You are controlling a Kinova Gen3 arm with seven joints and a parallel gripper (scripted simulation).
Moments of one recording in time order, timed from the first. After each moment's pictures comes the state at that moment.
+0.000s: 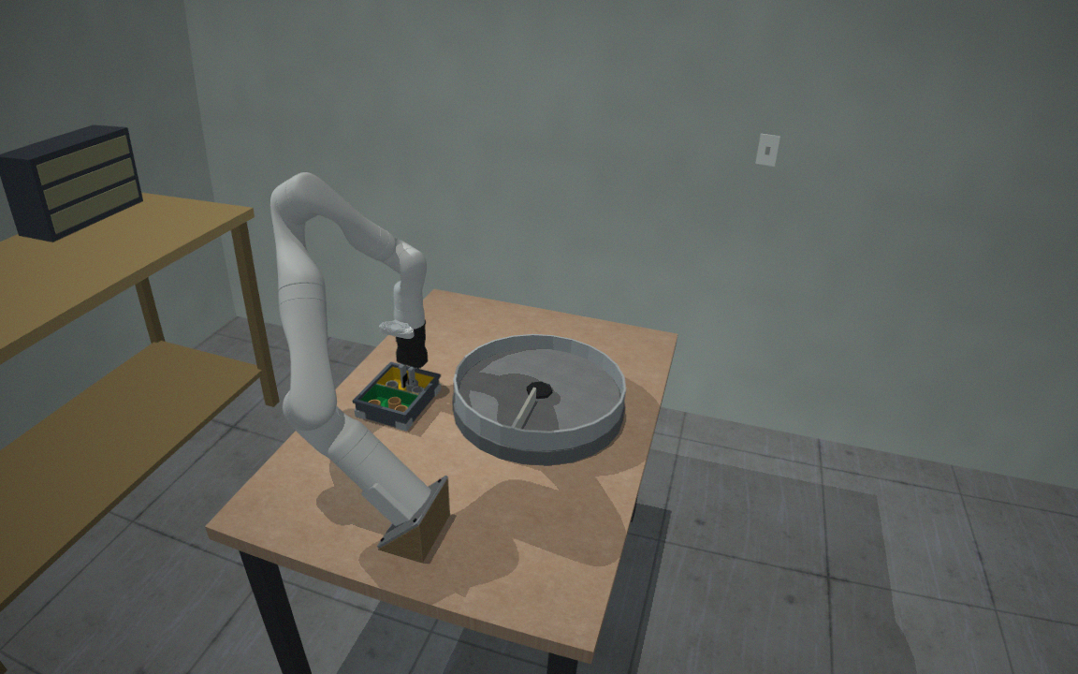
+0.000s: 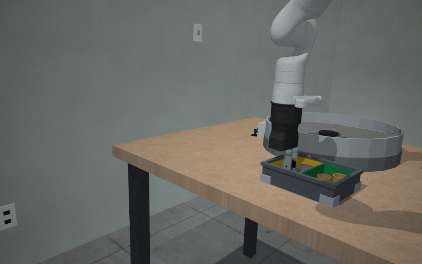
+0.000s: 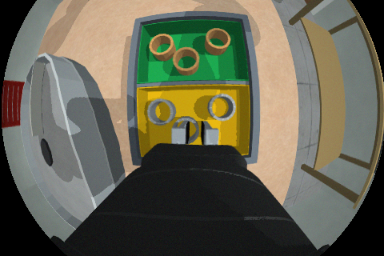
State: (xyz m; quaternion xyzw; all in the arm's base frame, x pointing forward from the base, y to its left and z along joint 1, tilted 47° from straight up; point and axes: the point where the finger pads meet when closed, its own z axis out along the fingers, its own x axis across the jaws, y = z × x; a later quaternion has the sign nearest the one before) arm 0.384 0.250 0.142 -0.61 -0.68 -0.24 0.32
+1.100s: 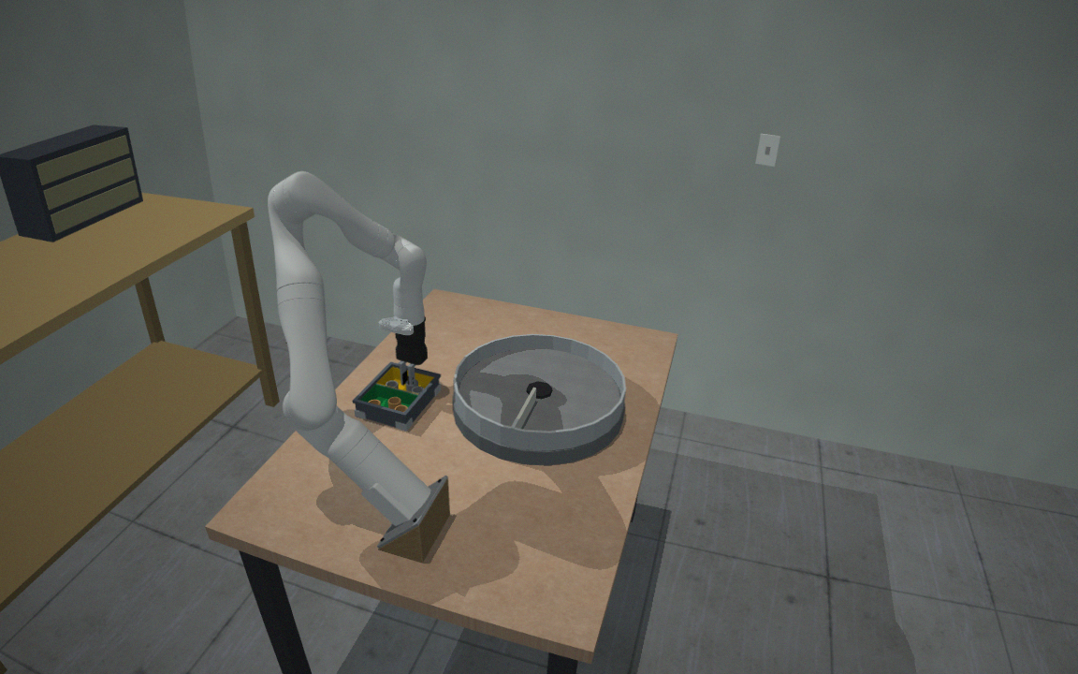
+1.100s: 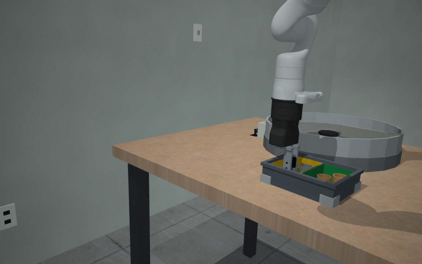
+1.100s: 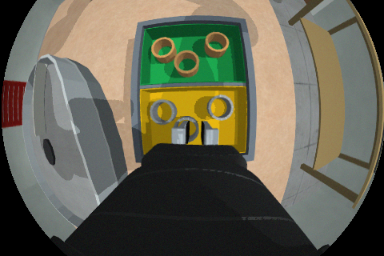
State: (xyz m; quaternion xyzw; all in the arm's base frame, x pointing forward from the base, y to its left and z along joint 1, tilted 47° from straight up) arm 0.385 0.243 0.148 -0.62 -0.68 -0.24 0.32
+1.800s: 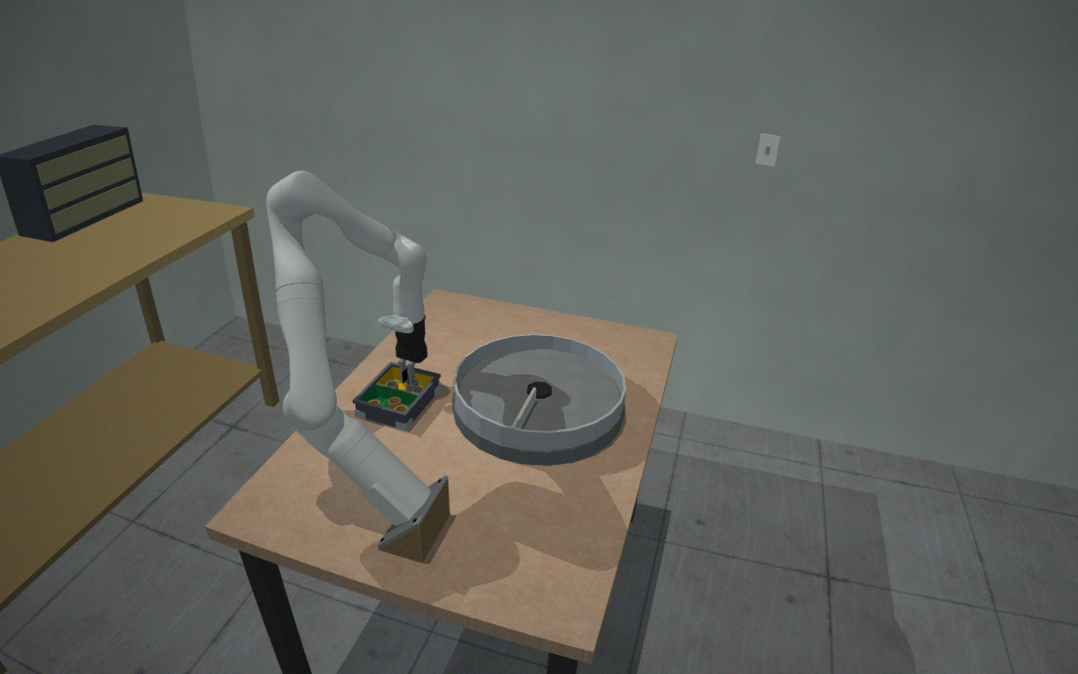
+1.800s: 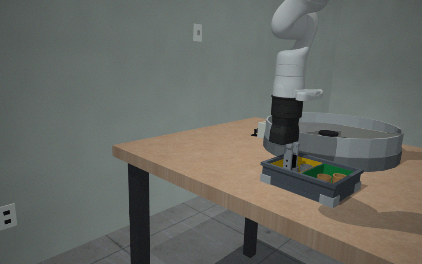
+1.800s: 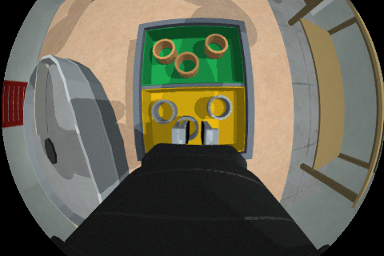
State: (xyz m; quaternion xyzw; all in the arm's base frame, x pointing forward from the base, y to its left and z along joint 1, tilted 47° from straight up) arm 0.385 0.239 0.152 -0.62 -0.68 -0.24 0.32
